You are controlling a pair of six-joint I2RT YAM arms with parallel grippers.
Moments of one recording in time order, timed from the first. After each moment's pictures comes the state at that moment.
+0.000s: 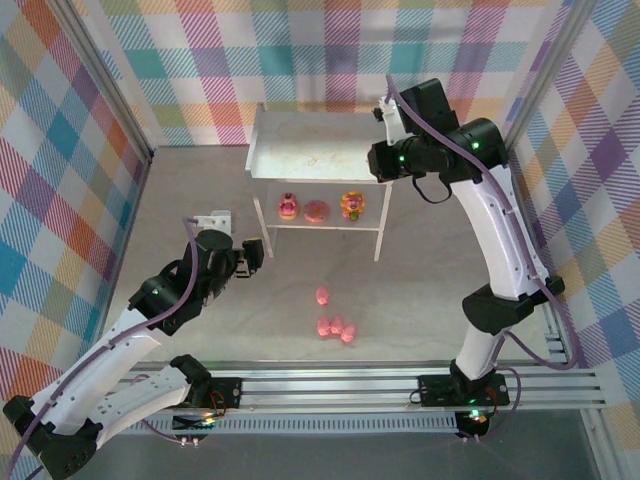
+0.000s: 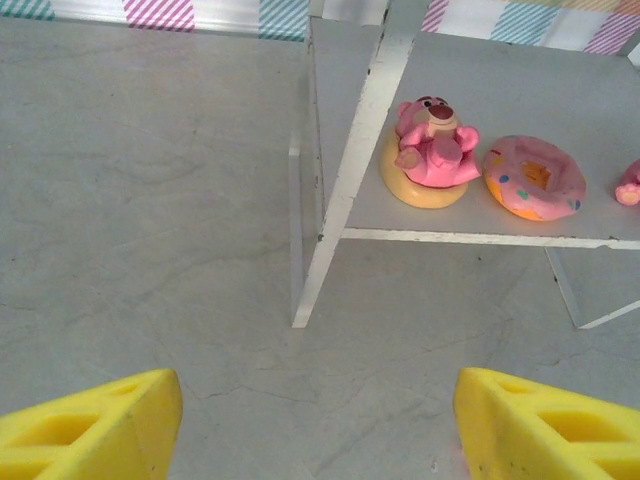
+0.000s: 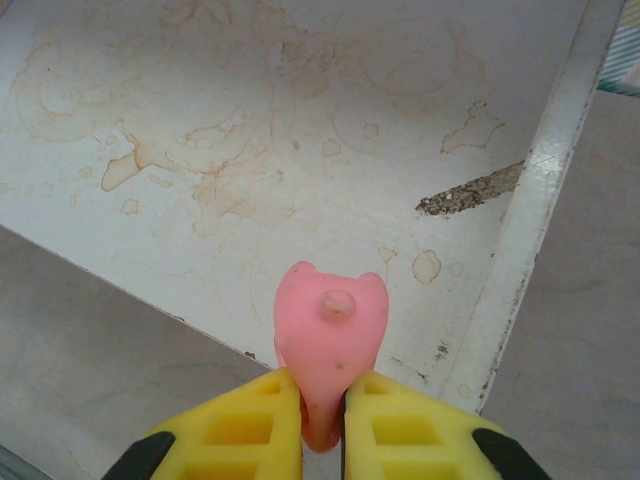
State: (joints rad) left arm -0.66 0.83 0.90 -0.66 -0.40 -0.44; right arm 0.56 1.78 2.45 -1.46 0.00 0.19
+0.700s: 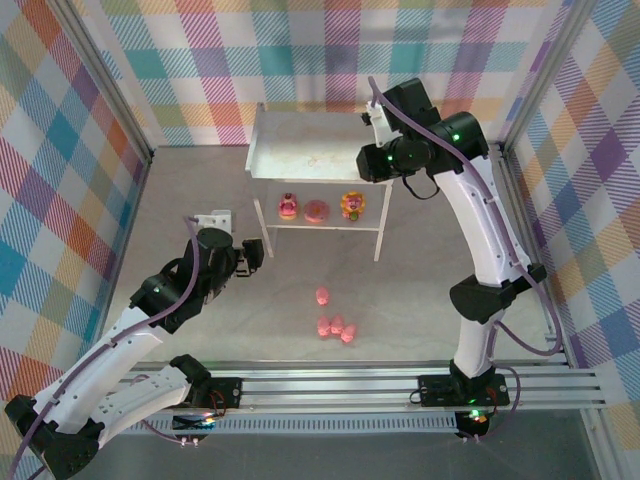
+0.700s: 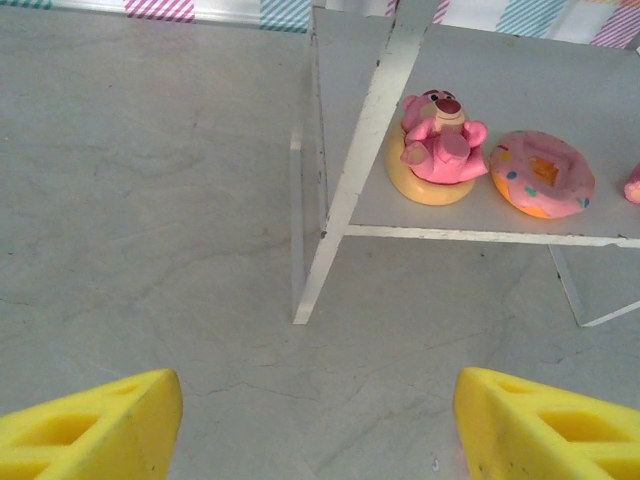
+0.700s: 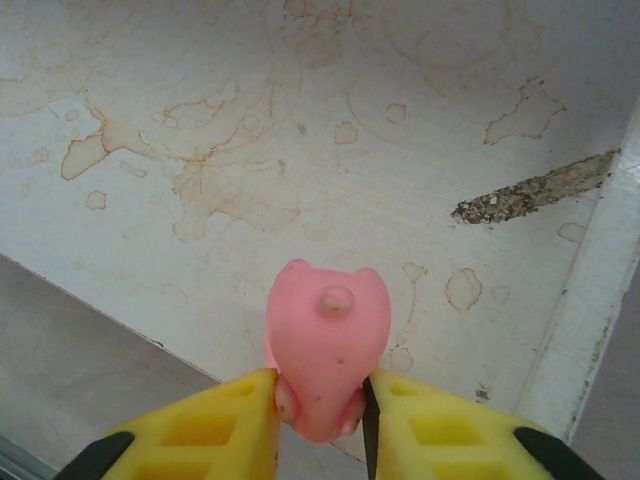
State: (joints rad) left arm -0.63 0.84 0.90 -0.66 -0.38 -0.44; right arm 0.56 1.88 2.54 -1.53 0.00 0.17
